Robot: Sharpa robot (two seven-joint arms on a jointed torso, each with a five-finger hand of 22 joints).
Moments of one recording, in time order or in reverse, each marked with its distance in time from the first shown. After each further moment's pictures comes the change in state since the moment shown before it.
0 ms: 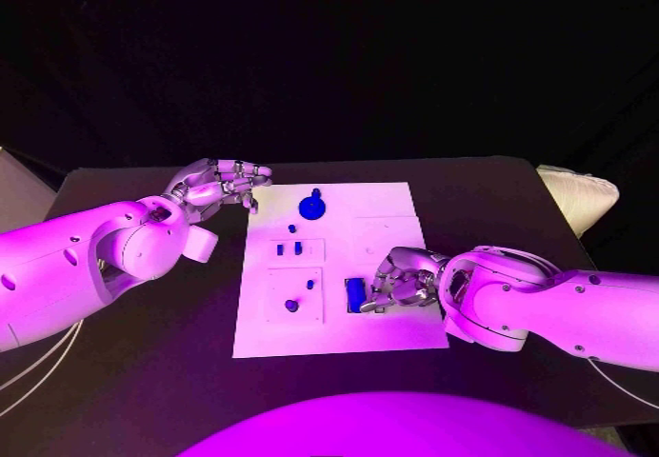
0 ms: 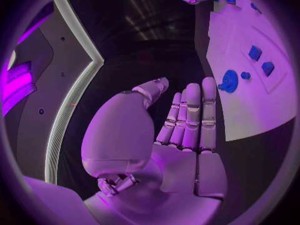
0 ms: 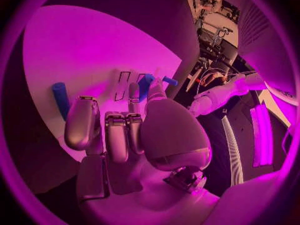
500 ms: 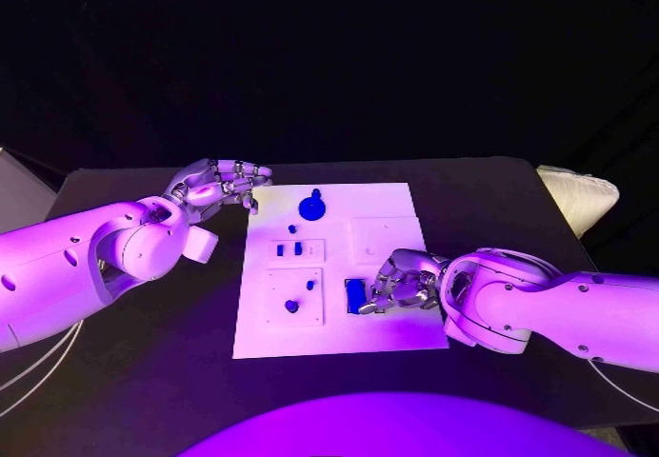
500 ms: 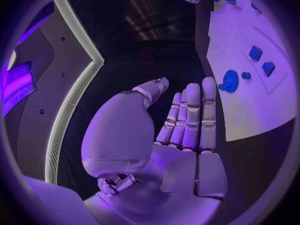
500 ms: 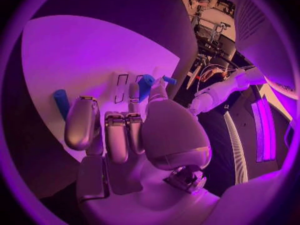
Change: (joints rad) left arm 0.000 0.000 0.000 0.000 0.000 0.000 0.003; left_hand 0.000 0.000 0.000 0.000 0.000 0.000 0.000 0.000 0.000 0.000 0.000 0.000 0.000 0.000 0.000 0.000 0.000 0.000 0.000 0.000 0.000 0.000; right arm 0.001 -0.009 0.000 0.014 0.050 -0.004 -0.007; right_hand -0.020 0.007 -0.047 -0.055 0.001 0.000 0.000 0.000 0.009 0.003 0.003 -0.003 0.001 0.000 0.000 0.000 0.000 0.000 0.000 0.000 0.000 0.000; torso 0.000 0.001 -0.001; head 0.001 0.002
